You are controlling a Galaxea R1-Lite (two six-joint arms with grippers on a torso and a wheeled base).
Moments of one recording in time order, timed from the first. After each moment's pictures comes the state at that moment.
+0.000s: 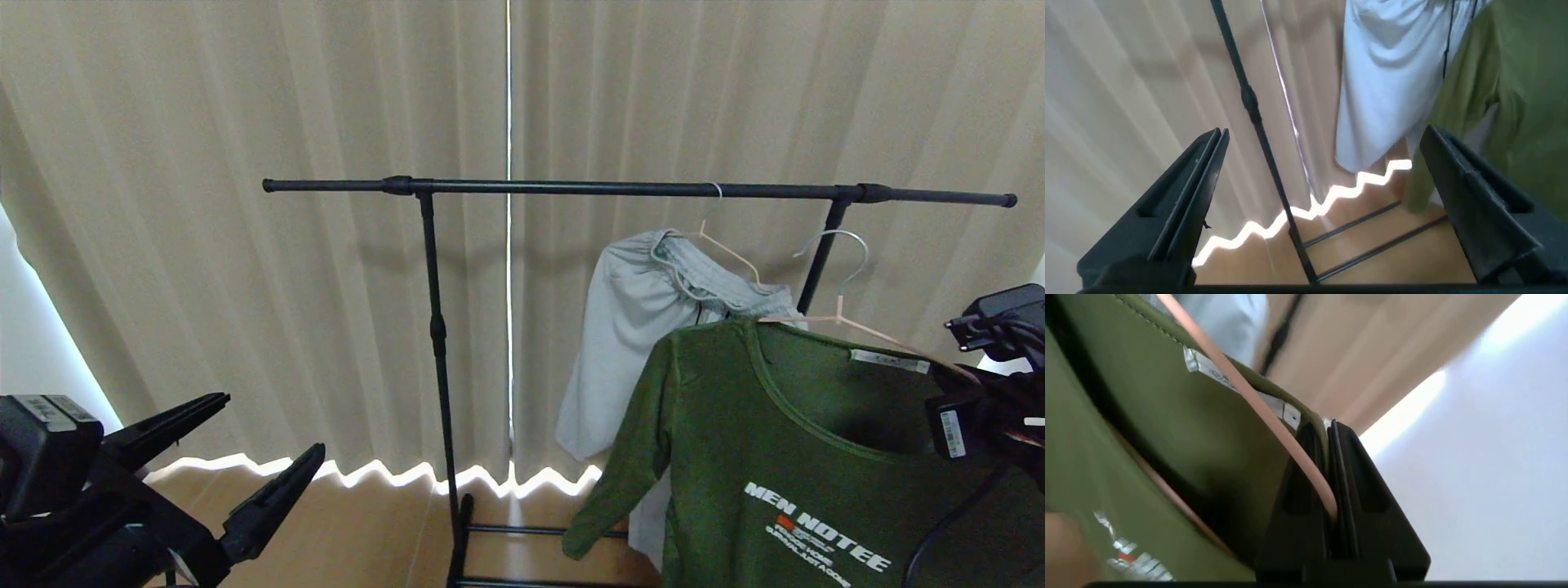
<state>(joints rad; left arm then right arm) -0.43 1.19 -0.04 -1.10 0.03 0.18 0.15 1.31 -0.41 -0.58 -0.47 -0.29</state>
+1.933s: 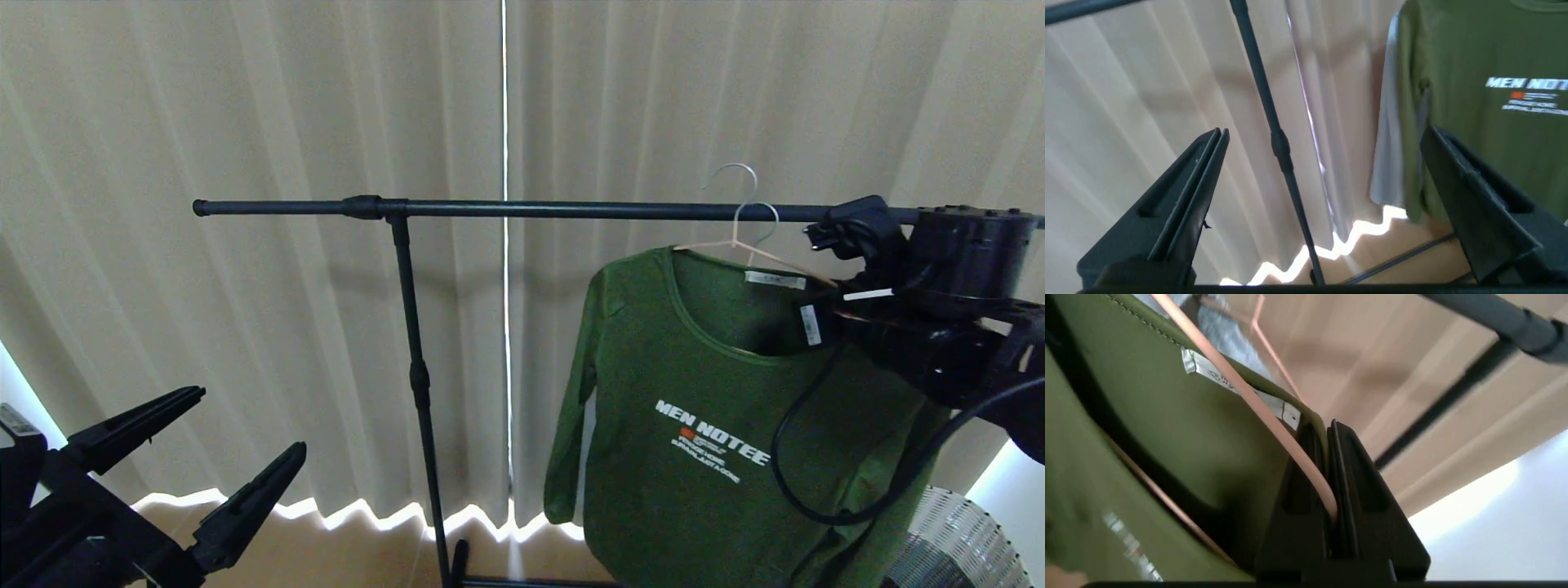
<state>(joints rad) -0.42 1.12 -0.03 -1.10 0.03 0.20 0.26 1.68 -0.84 -0.59 -0.50 -0.24</state>
